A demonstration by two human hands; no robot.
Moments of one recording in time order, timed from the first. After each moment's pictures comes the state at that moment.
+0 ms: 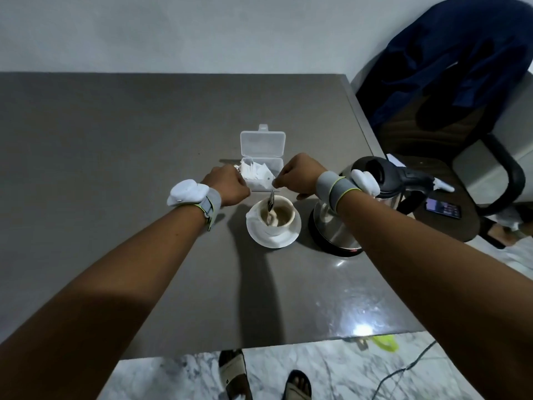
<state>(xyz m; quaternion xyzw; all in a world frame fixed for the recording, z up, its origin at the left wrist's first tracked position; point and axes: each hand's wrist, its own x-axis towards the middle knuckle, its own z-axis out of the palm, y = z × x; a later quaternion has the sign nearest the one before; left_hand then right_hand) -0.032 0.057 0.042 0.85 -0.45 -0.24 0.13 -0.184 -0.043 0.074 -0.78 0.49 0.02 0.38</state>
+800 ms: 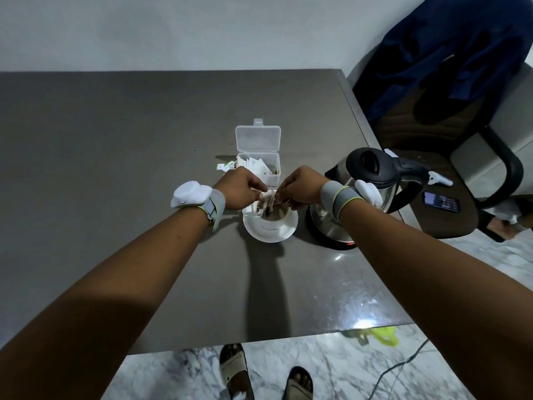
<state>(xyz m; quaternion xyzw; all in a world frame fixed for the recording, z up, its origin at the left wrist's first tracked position) -0.055 0.057 0.033 0.77 -0.53 -0.31 0.18 -0.209 -0.031 0.048 -0.72 0.49 0.03 0.49</state>
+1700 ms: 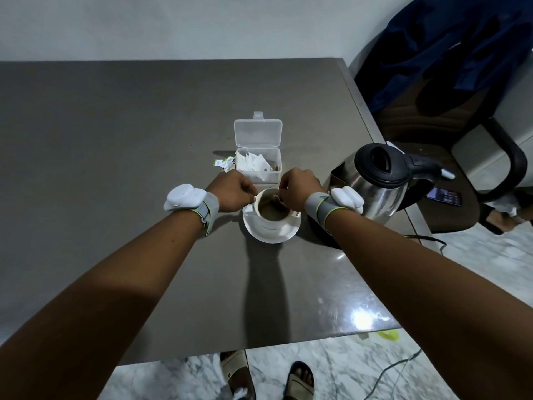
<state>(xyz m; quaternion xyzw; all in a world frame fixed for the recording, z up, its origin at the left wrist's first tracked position) -0.036 0.053 0.011 0.79 -0.52 -0.29 0.15 -0.192 -0.031 0.016 -0.83 0.50 0.03 0.25</state>
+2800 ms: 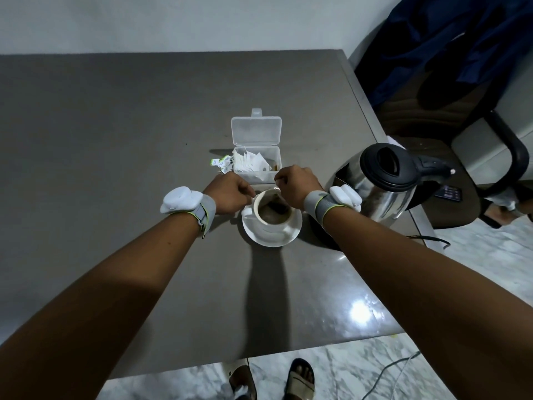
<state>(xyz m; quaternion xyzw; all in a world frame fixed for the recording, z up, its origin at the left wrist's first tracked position) -0.026 0.044 -0.003 0.78 -0.52 -0.31 0.15 -0.180 -0.053 -0.009 -0.81 0.51 0.00 0.29</state>
